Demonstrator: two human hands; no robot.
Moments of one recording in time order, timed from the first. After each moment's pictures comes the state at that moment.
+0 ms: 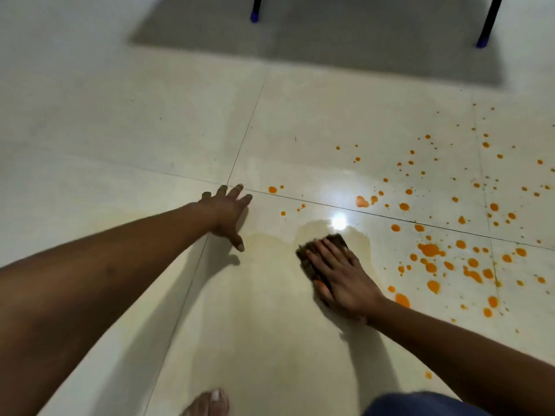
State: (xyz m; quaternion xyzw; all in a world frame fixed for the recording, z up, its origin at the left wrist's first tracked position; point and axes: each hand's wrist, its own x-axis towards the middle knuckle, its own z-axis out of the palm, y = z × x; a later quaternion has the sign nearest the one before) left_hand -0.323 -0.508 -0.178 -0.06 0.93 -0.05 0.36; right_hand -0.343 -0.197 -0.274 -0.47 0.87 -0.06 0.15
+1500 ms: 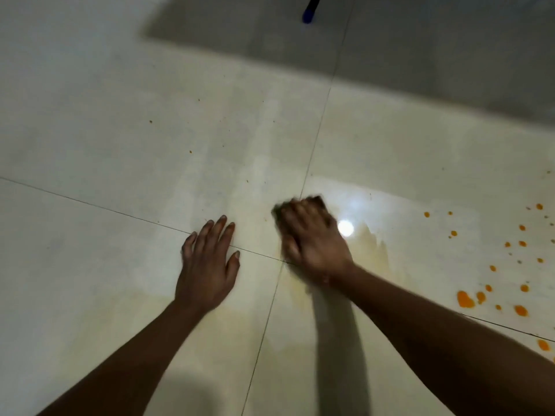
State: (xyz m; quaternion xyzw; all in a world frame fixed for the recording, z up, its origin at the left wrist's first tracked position) left_hand -0.310 -0.675 -0.291 -0.21 0.97 0.12 0.02; right_hand -0.473 -0.500 -0.282 -0.42 0.90 -0.10 0.10
